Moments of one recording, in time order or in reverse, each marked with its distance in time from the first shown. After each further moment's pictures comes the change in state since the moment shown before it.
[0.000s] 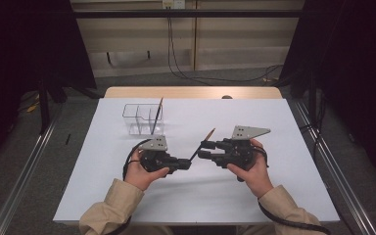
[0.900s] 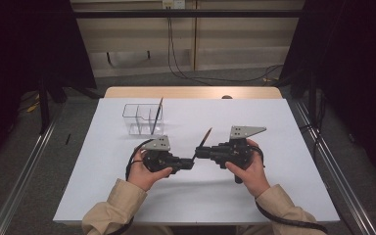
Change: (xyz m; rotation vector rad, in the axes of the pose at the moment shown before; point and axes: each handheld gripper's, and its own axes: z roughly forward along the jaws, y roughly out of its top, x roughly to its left) left arm -0.002 0.001 0.007 -0.007 -0.004 -0.003; right arm -0.003 -0.003 0.006 0.006 0.105 0.075
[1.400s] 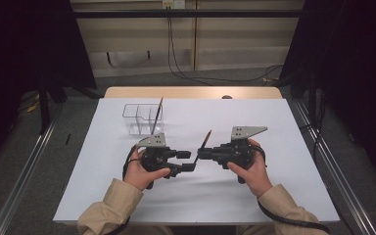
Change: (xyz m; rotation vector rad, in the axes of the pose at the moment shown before) left arm 0.002 0.004 -0.007 -0.112 -0.053 -0.040; right arm -0.002 -0.001 -0.005 0.037 -0.011 -0.015
